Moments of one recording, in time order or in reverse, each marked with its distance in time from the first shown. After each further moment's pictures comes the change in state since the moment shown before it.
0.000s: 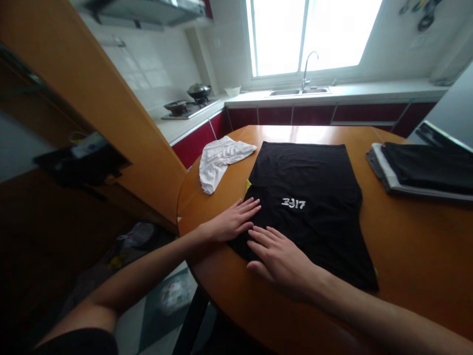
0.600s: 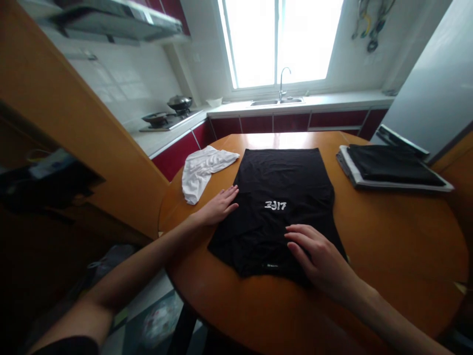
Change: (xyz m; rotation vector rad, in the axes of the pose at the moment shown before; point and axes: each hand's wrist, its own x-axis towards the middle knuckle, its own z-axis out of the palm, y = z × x) left_hand 0.044 -0.051 -0.004 0.133 0.047 -0.154; right_hand -0.090 0.031 -0.032 0.134 0.467 0.371
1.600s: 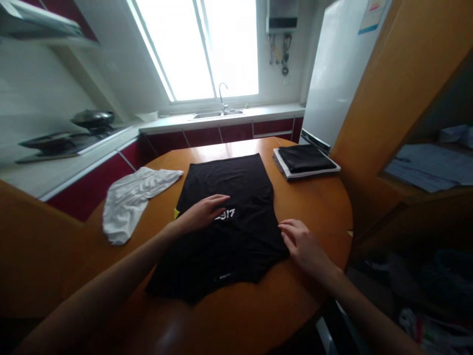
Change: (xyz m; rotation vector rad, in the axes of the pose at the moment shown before) left_hand 0.103 0.099 -0.004 -0.224 0.060 0.351; right_hand -0.060 0.066 -0.034 -0.147 0.244 0.333
